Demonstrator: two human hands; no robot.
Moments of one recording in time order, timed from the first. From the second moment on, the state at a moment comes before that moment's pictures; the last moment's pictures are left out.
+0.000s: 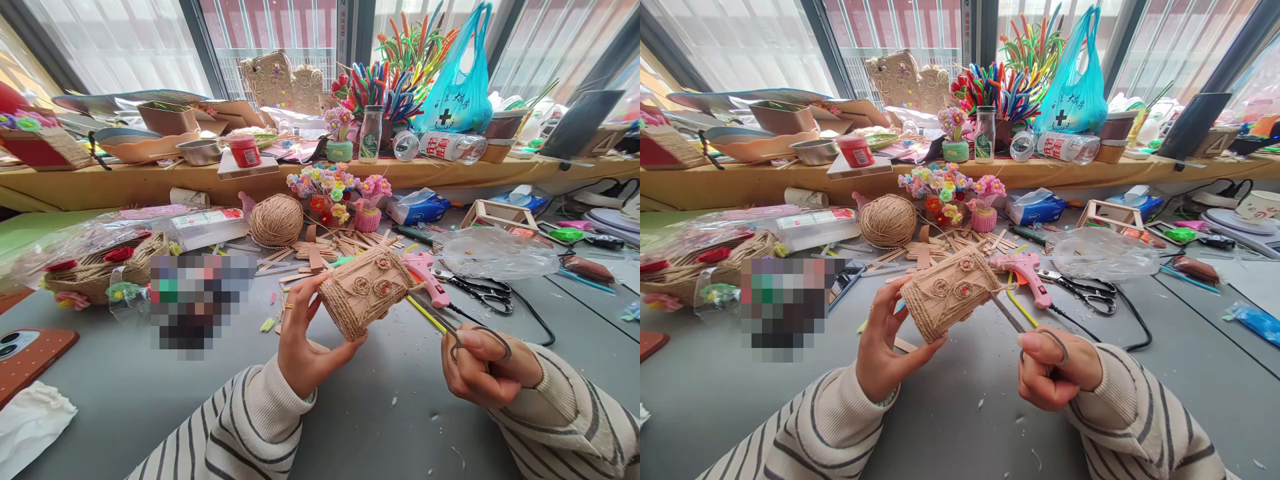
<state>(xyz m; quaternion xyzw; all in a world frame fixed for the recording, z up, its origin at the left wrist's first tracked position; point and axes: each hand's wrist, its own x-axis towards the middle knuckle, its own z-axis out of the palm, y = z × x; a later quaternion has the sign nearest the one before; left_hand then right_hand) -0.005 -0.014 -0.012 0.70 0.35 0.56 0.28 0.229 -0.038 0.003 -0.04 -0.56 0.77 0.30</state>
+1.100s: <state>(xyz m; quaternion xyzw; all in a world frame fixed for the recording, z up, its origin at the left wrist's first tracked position) -0.005 -0.014 -0.013 0.69 0.35 0.55 0.31 0.228 -0.042 0.004 -0.03 -0.55 0.78 0.31</state>
